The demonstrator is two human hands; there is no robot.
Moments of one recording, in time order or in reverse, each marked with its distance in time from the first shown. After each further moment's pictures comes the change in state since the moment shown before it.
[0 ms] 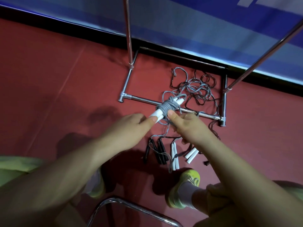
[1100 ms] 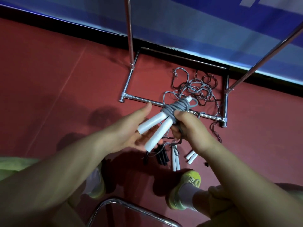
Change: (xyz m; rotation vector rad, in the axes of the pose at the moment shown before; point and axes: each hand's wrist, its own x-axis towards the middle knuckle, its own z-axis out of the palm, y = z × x) left_hand -0.003 0.011 -0.006 -0.883 -0.466 -0.304; right_hand -0.004 0.004 0.008 0.463 -0.140 -0.129
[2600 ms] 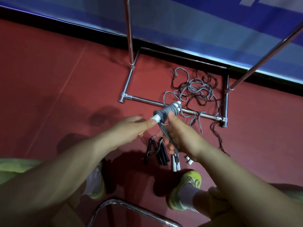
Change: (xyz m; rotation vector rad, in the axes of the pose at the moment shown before) left_hand 0.018 -0.013 -0.011 0.480 0.336 0.171; right_hand 0.001 0.010 0.010 -0.020 -0.090 0.299
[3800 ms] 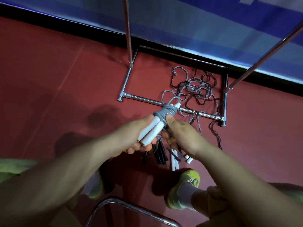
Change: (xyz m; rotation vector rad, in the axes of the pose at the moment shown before) left_hand -0.013 0.010 0.008 -0.250 -0.281 -0.101; right_hand -0.004 -0.006 0.001 -0.145 0.072 -0.125
